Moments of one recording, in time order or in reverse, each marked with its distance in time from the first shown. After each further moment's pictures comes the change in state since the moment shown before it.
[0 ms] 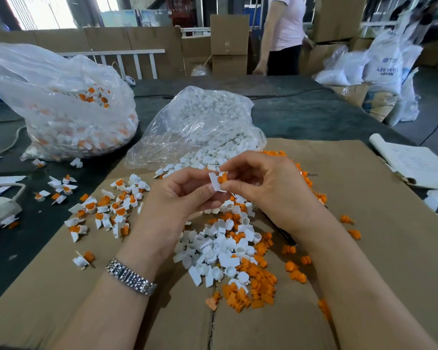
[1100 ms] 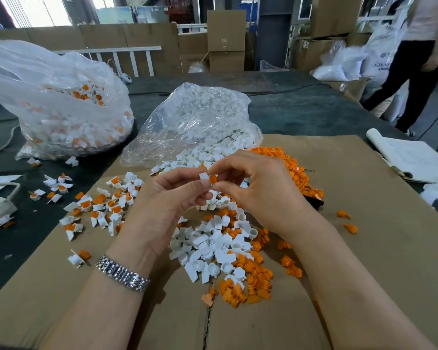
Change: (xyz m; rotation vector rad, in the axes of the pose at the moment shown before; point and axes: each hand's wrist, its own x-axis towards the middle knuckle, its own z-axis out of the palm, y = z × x) left_hand 0.005 0.003 -0.005 -0.121 0.056 -0.069; right_hand 0.000 -0.006 0.008 -0.246 0.018 -0.165
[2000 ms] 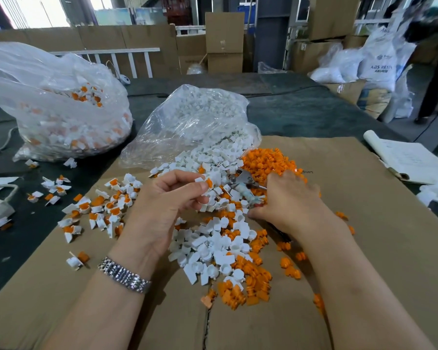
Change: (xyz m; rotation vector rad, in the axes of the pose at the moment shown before) left_hand -0.002 0.002 0.006 0.089 0.091 -0.036; right_hand -0.006 0.030 -0.009 -0.726 -0.349 0.619
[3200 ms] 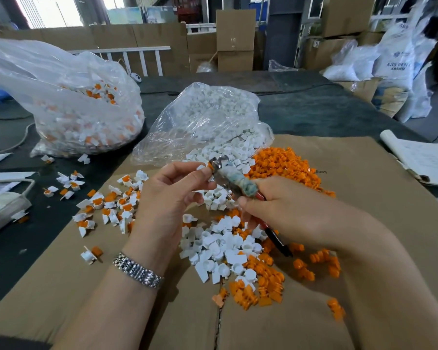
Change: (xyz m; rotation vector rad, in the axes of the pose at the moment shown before) left_hand -0.001 0.002 -0.001 -0.099 0.102 0.093; right_hand -0.037 -0.018 -0.041 0.536 -0.300 -0.393
